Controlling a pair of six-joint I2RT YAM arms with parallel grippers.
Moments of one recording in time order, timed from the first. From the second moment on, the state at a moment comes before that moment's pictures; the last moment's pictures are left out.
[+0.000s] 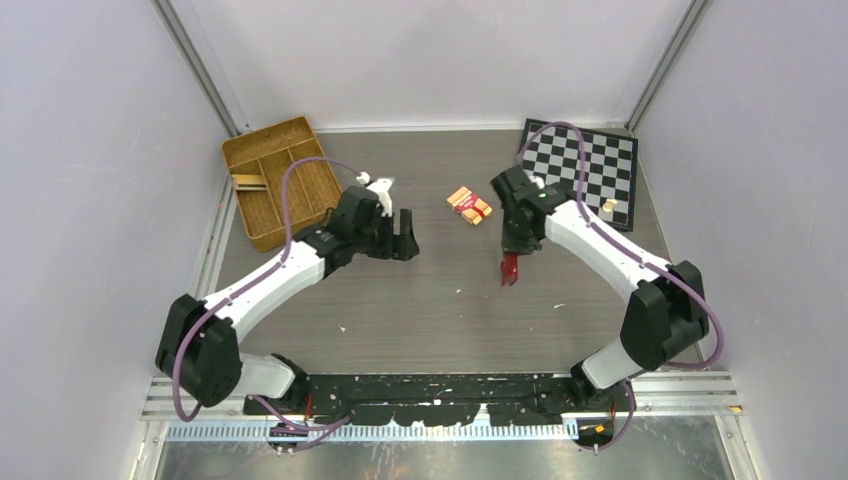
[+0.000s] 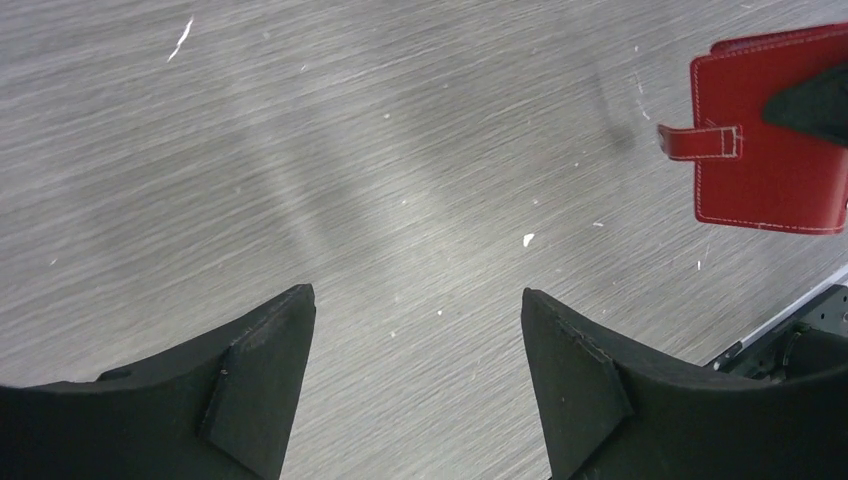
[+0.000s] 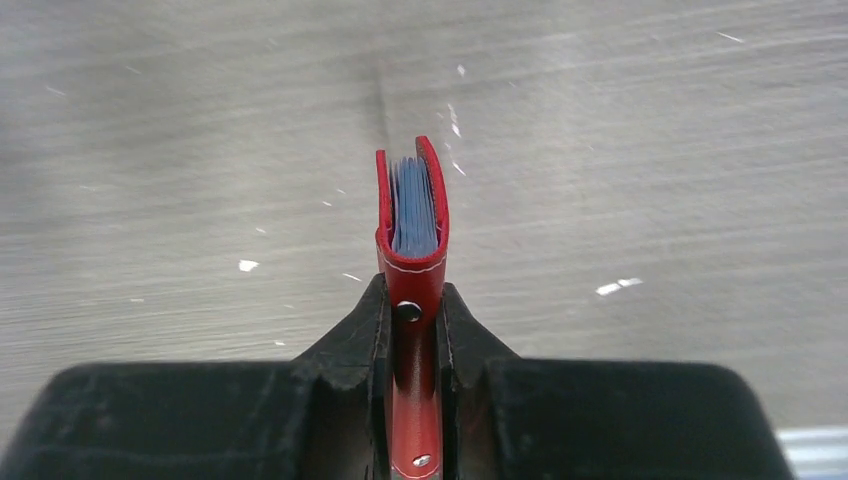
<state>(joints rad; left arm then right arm) -0.60 1.37 0.98 -0.32 0.11 -0.41 0.45 1.50 1.22 -0.87 0.17 0.57</state>
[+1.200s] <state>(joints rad) -0.63 1.22 0.77 -0.35 0.15 -0.49 0.69 1.79 1.51 -1.01 0.22 0.69</state>
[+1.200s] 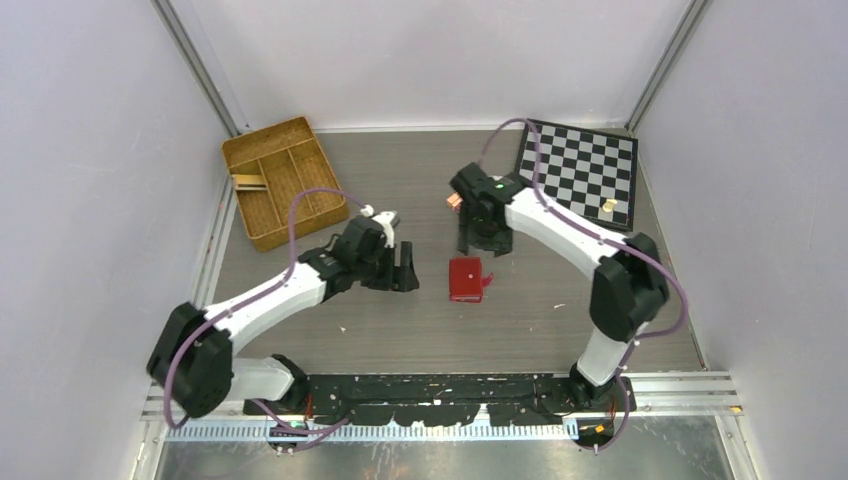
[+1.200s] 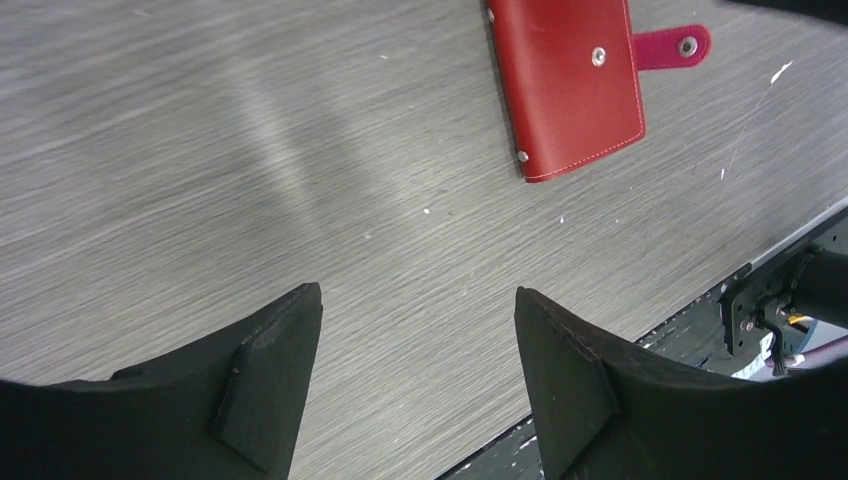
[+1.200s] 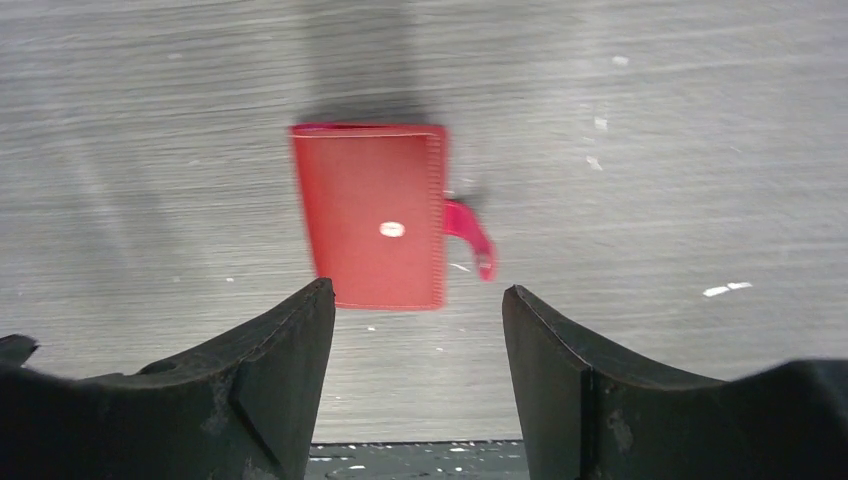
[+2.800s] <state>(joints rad) -0.78 1.87 1.15 -0.19 0.15 -0.54 0.44 1.58 1.03 -0.68 -0.12 0.68</state>
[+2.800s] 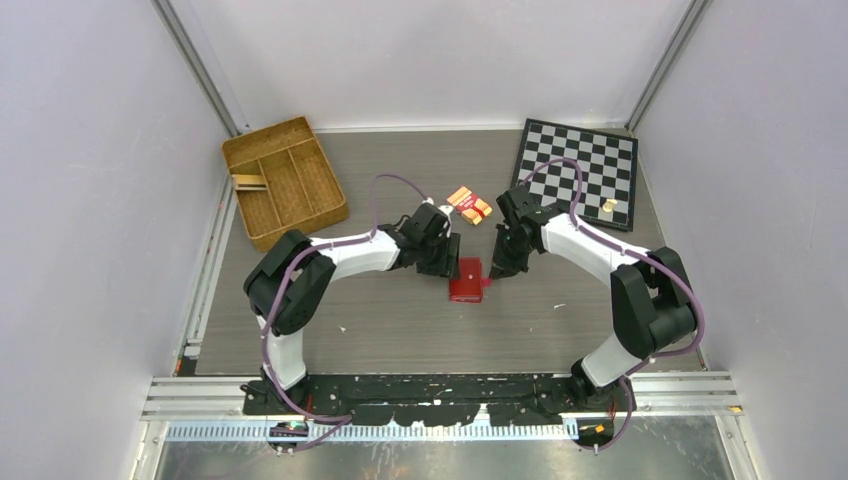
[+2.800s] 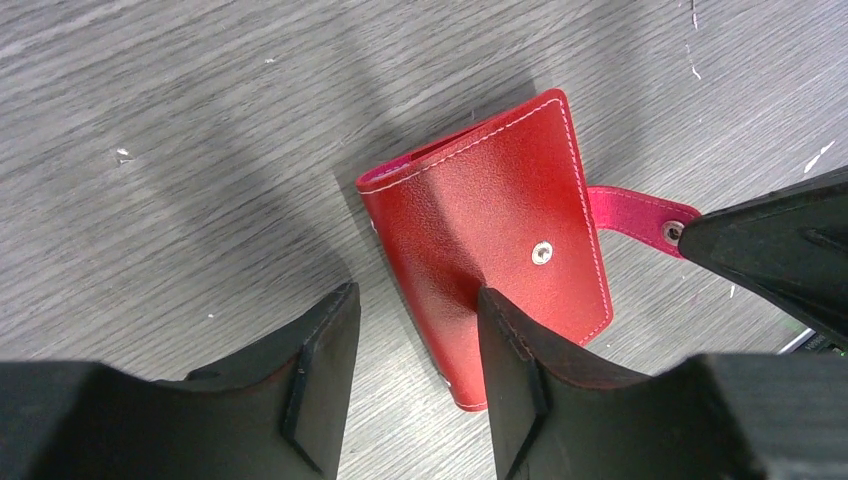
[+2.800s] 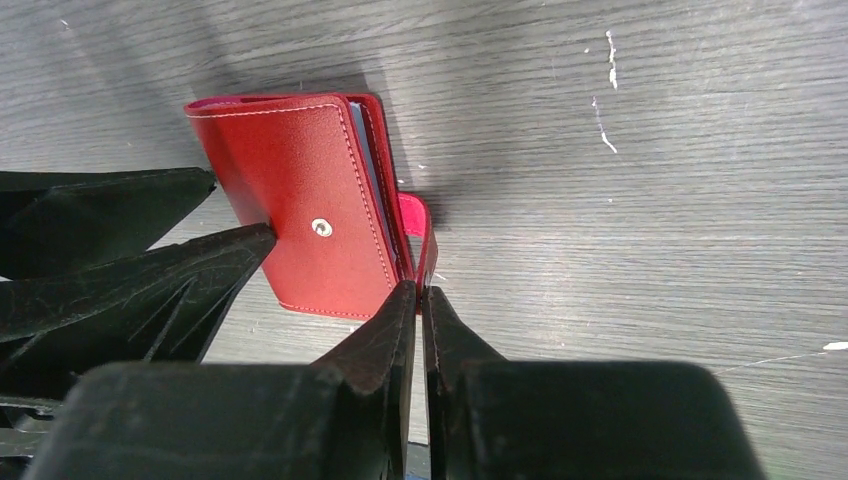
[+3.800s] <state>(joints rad) -0.81 1.91 1.20 -0.22 0.13 -0.51 0.43 1.66 1.00 -0.50 -0.31 0.65</state>
